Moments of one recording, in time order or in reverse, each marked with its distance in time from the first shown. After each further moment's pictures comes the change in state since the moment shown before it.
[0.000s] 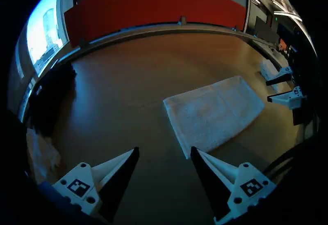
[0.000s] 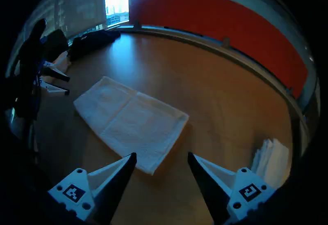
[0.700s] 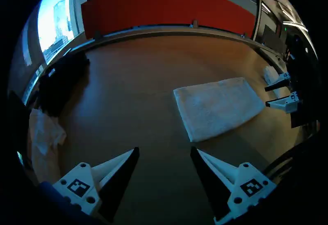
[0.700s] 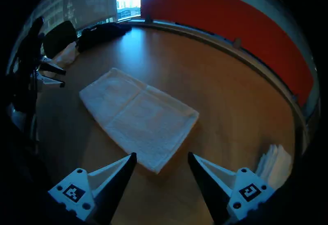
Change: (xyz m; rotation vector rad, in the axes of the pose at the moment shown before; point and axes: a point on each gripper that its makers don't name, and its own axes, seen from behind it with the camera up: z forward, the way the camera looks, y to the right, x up) left arm -0.033 -0.011 -0.031 0.050 0.014 -0.089; right arm -0.008 -0.009 0.007 0.057 -0.032 -0.070
